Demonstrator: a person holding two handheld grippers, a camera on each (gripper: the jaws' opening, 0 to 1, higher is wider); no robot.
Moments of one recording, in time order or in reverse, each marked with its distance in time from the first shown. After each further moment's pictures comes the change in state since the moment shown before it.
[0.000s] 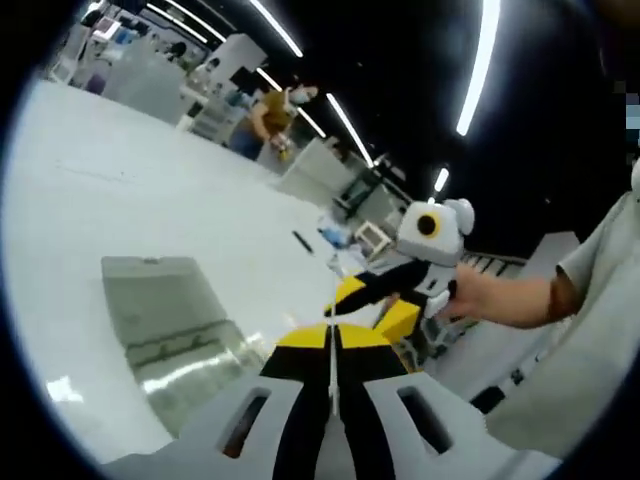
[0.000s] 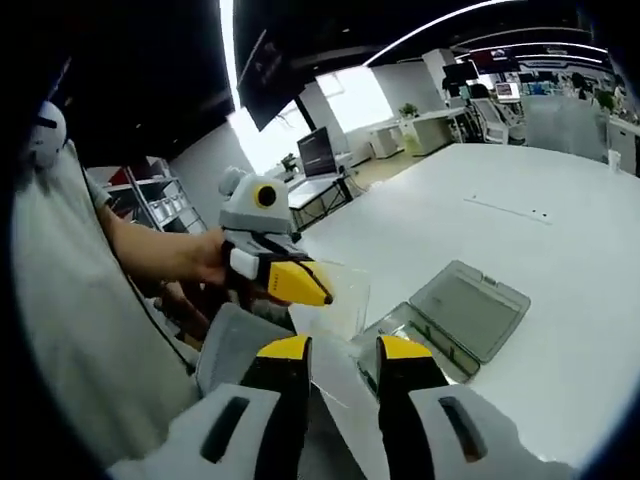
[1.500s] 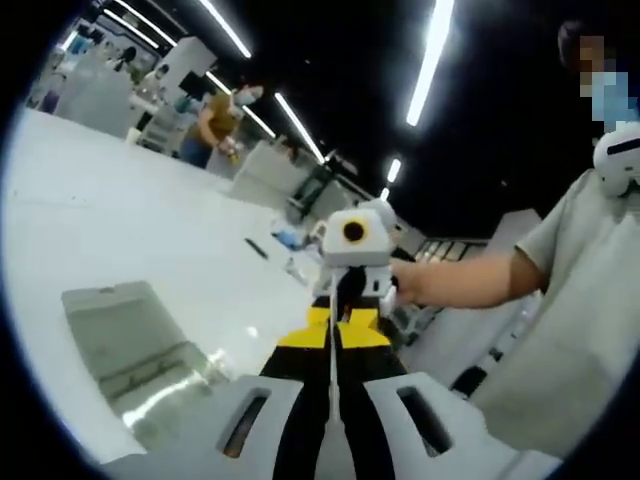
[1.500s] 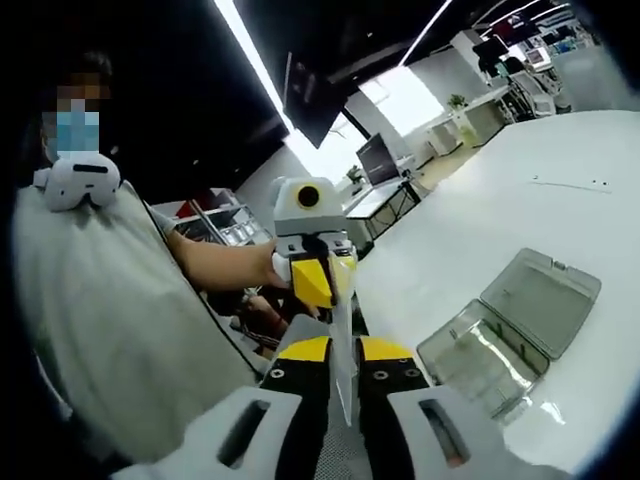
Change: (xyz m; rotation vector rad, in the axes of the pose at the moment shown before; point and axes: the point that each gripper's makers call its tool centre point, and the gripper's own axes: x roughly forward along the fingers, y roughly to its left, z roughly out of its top) left arm 0.007 -0.036 0.006 0.079 0.004 -0.190; right arm -0.001 0.030 0.000 0.128 -0.065 0.326
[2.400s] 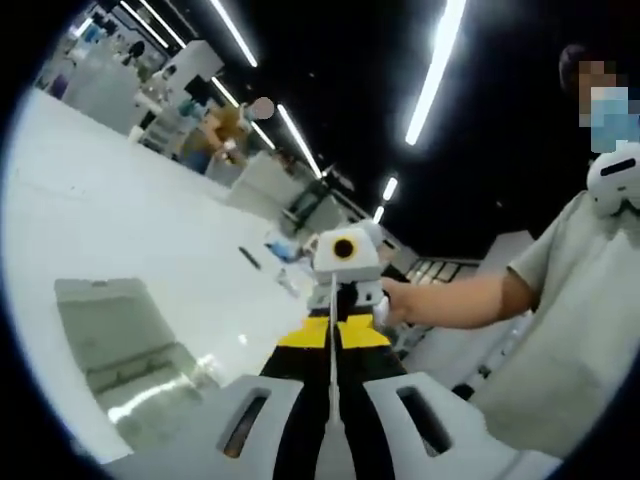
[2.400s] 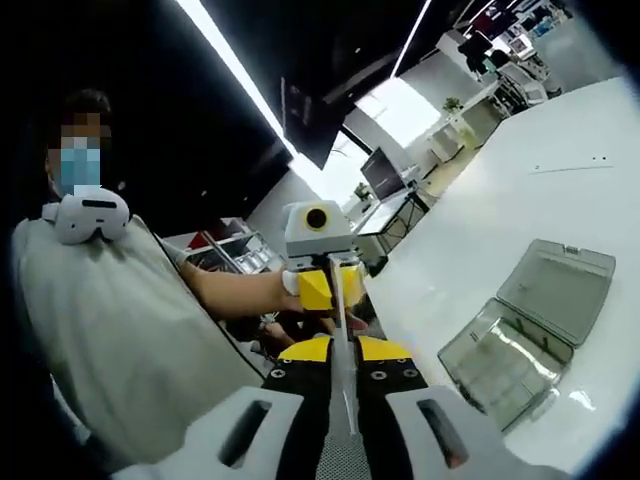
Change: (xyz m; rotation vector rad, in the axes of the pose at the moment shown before) left arm -0.001 -0.006 0.005 -0.054 -0.066 -0.029; right arm 0.000 0.008 0.005 0.097 -0.080 0.066
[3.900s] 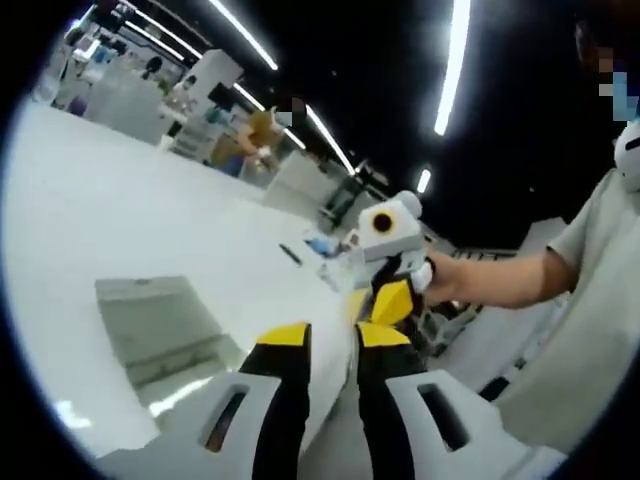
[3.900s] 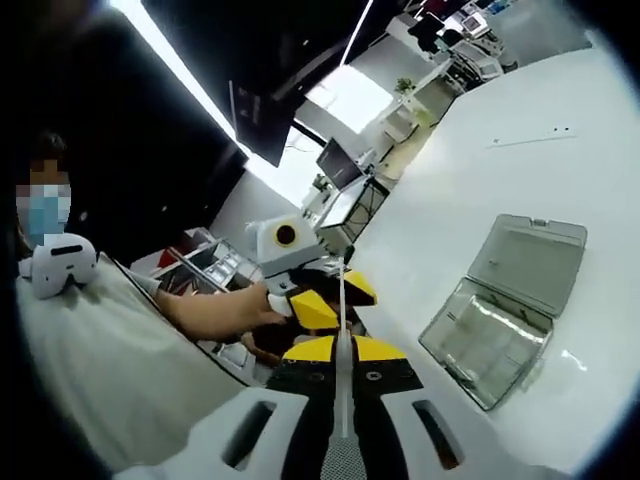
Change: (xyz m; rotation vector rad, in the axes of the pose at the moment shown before) left arm -0.018 0.038 -0.012 0.077 0.024 0.195; right arm -0.002 -0.022 0.006 0.173 0.060 -0.196
